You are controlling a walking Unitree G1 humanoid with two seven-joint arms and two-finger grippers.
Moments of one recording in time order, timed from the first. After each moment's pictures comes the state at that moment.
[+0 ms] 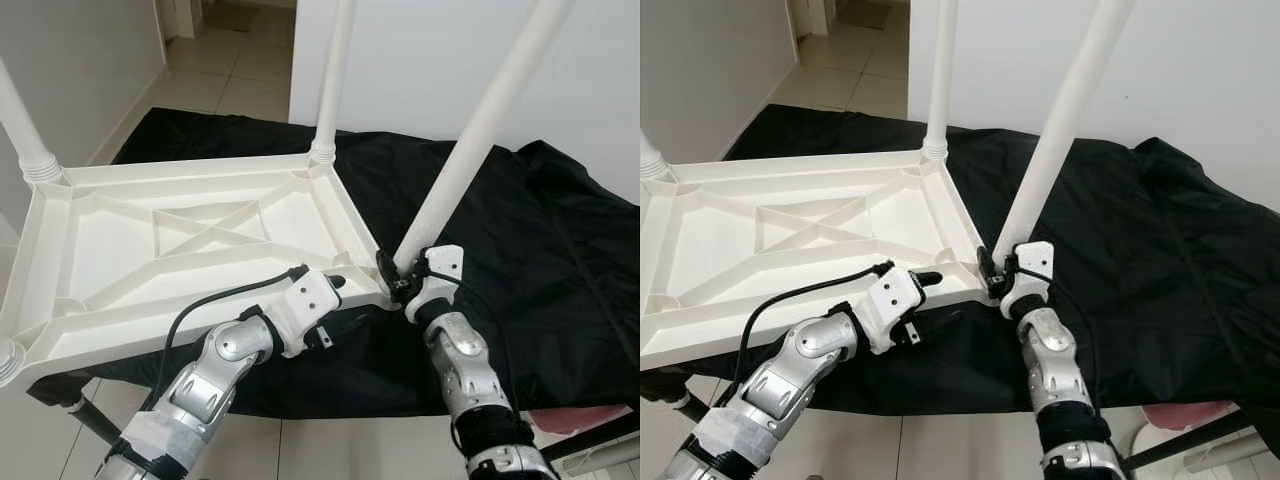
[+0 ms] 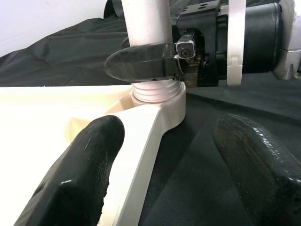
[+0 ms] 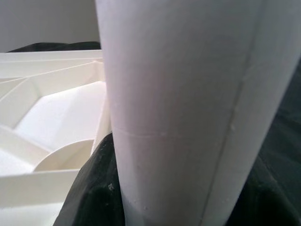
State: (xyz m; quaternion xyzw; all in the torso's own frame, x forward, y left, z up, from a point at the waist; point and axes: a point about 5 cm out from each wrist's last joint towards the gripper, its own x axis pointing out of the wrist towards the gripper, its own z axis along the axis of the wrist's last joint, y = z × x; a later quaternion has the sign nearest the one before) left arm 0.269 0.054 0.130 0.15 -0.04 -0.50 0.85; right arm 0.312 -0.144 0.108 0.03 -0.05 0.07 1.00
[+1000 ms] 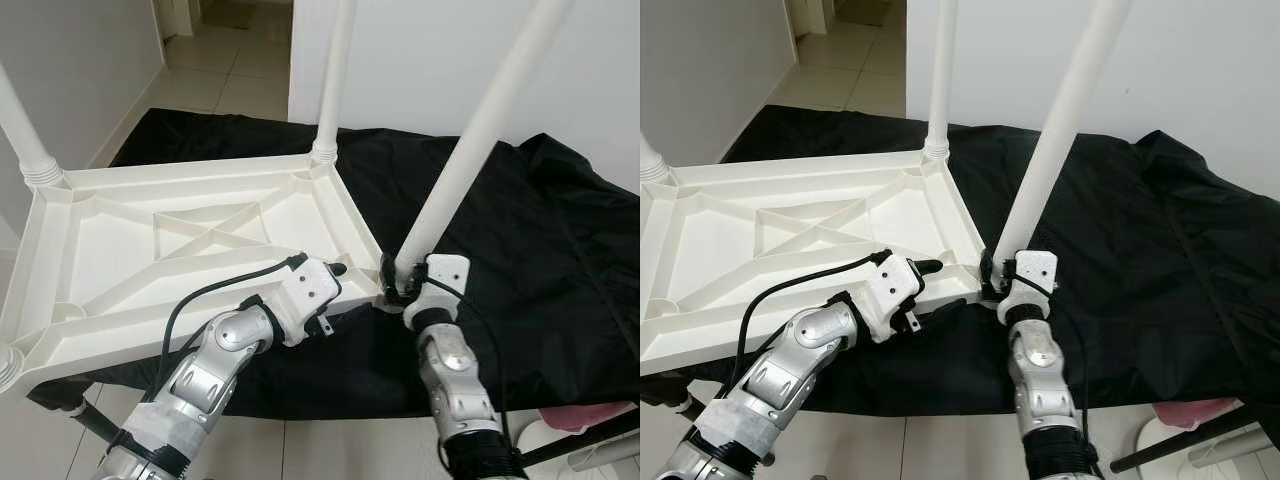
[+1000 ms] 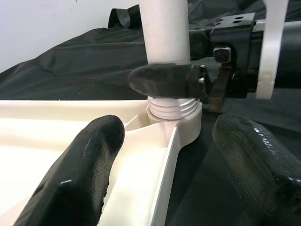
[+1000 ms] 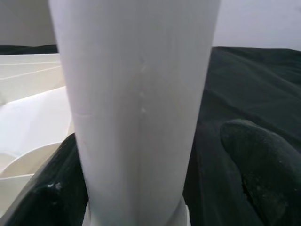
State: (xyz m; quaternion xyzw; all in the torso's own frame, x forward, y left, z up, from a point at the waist) left arm 0.276 0.053 0.141 0.14 -0.06 -0.50 0.85; right arm 0.296 -0.150 0.114 0.02 -0.06 0.03 1.00
